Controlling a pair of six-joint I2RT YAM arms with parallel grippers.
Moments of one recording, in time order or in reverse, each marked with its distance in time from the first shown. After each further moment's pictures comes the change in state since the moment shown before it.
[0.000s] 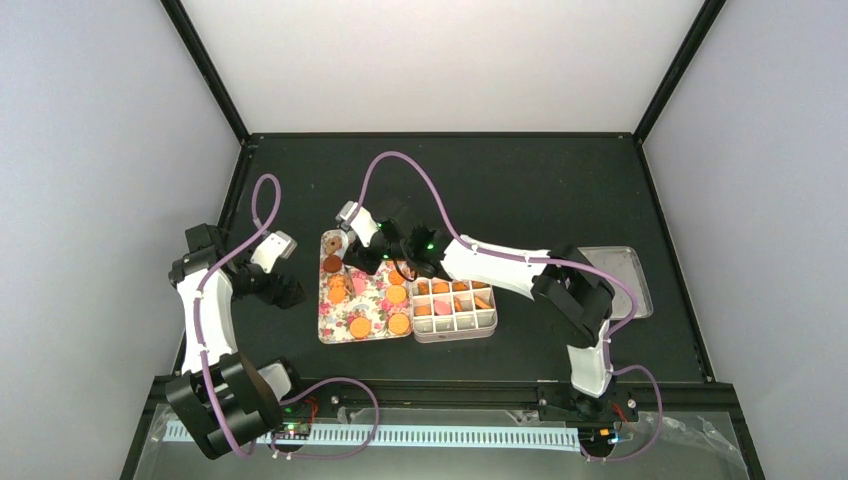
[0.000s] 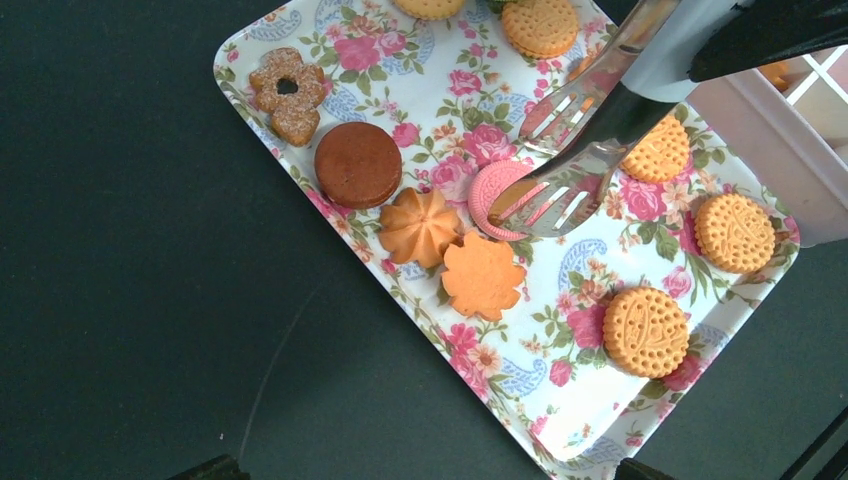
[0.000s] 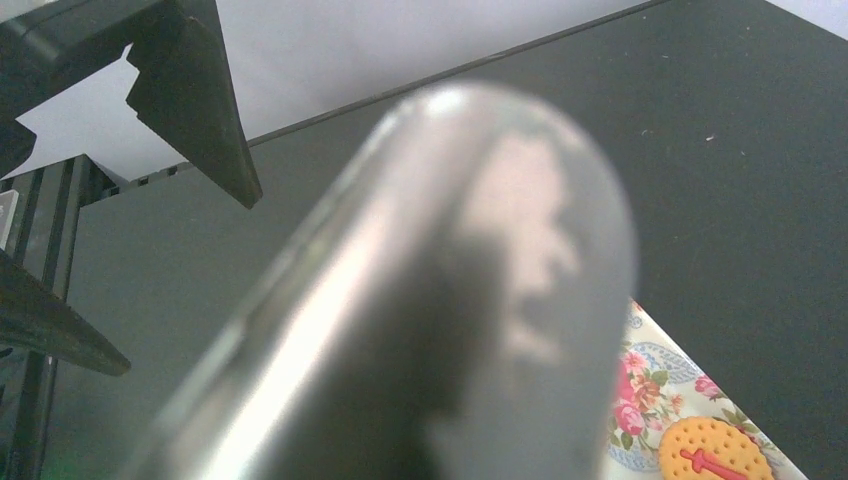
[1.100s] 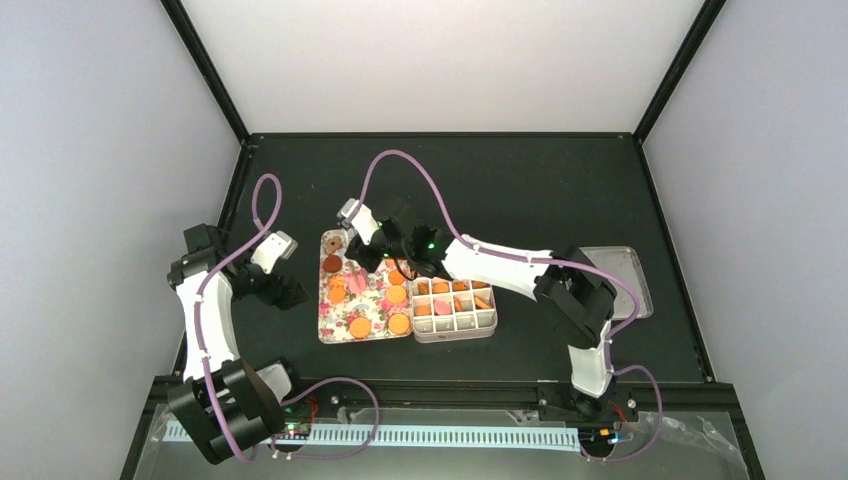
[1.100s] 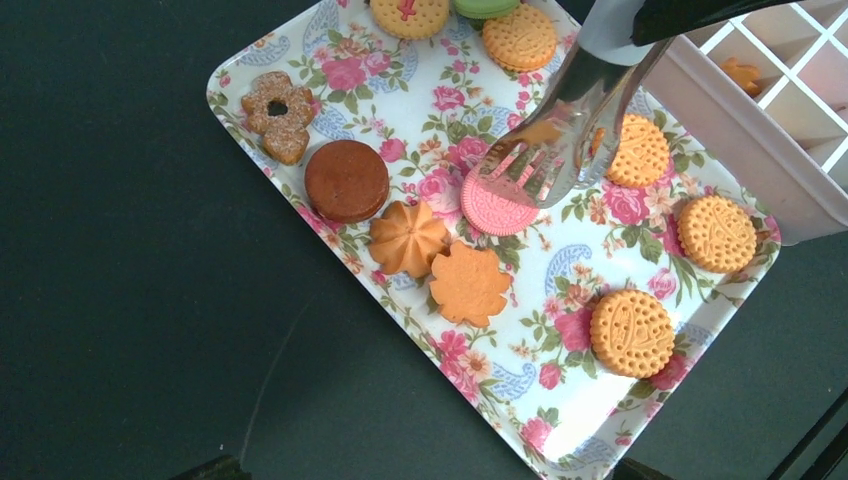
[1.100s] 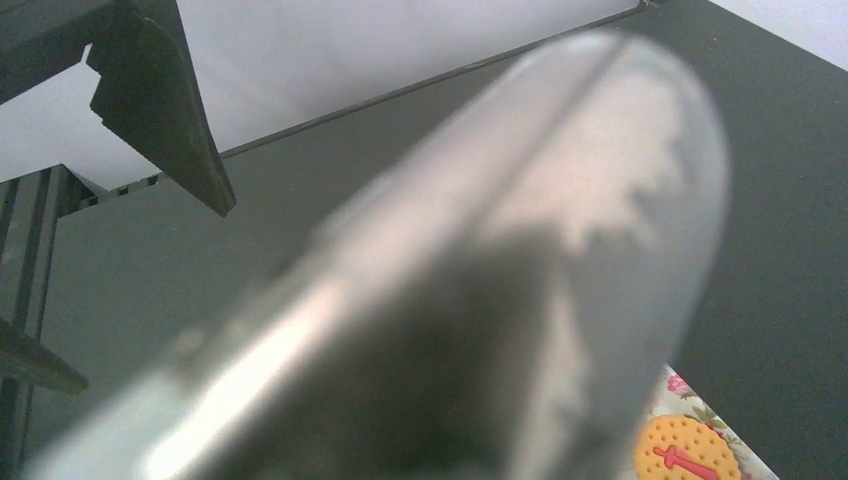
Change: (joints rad) left arm 0.000 -0.026 0.008 -0.026 0.023 0.026; right arm -0.001 -0.004 0.000 0.005 0.038 -0.002
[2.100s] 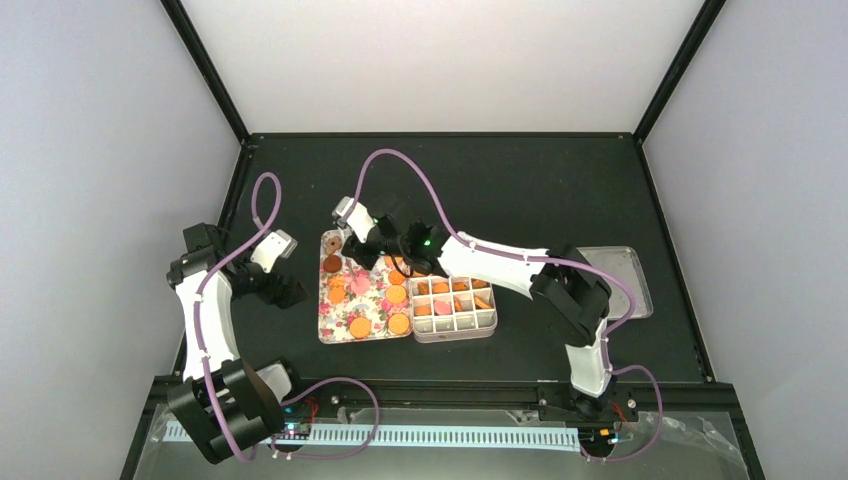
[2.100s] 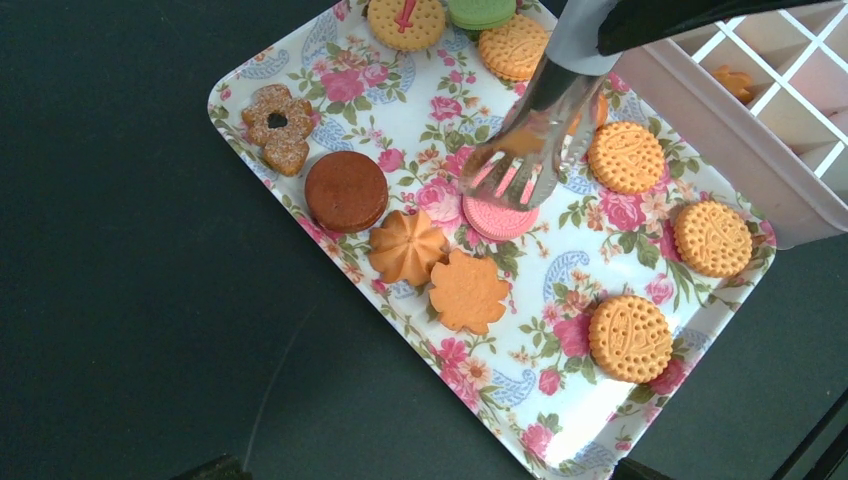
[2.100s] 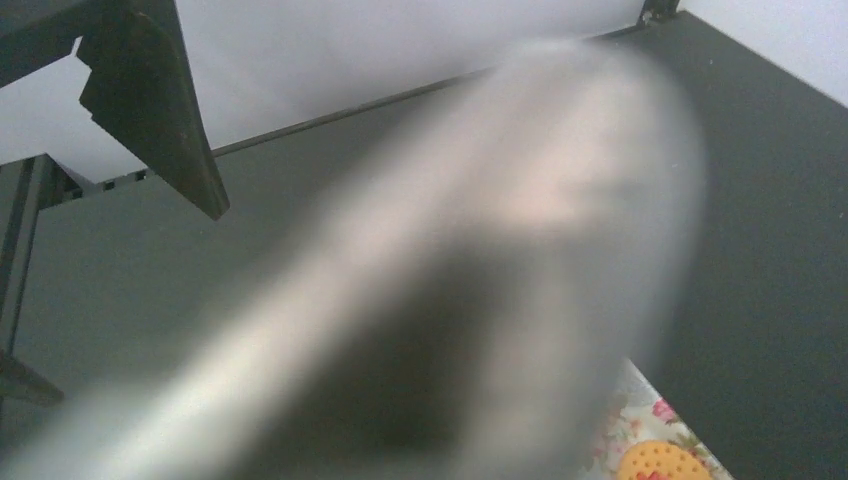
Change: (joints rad) left arm 0.000 0.002 0.010 -0.001 0.013 0.010; right arm 0.001 0.017 0.053 -0.029 0.003 -0.045
